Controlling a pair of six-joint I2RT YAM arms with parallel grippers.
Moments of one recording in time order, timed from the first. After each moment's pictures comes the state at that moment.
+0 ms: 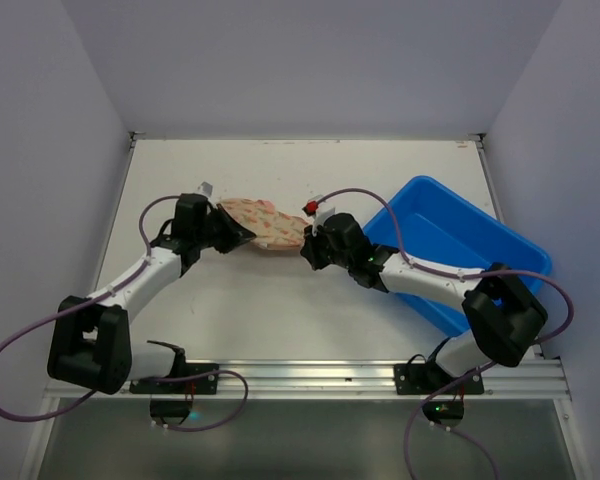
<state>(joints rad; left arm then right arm) -0.25 1.30 0.72 -0.10 0.30 -0.91 0.81 1.51 0.85 0.12 0.02 0.28</state>
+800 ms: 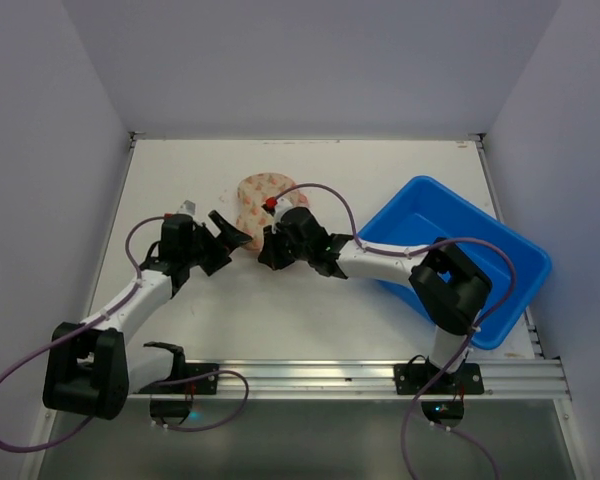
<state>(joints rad) -0.16 1.17 0.57 -0.06 0.31 -0.90 0.90 1.80 1.12 0.11 -0.13 0.45</state>
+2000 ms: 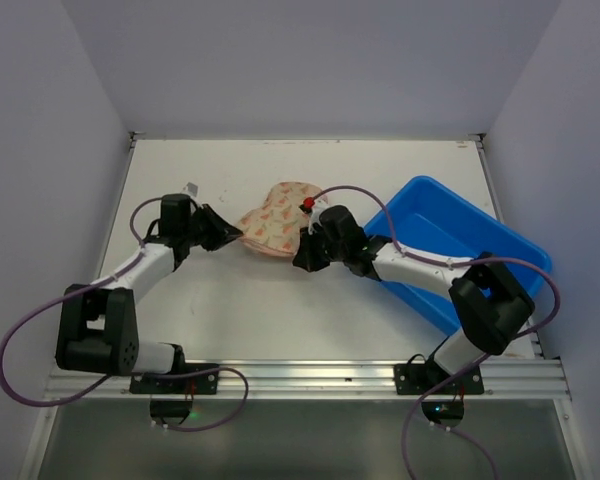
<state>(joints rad) -0.09 1.34 0.67 -0.03 0.40 -0.84 0.74 1.58 0.91 0.01 -0.21 0.43</state>
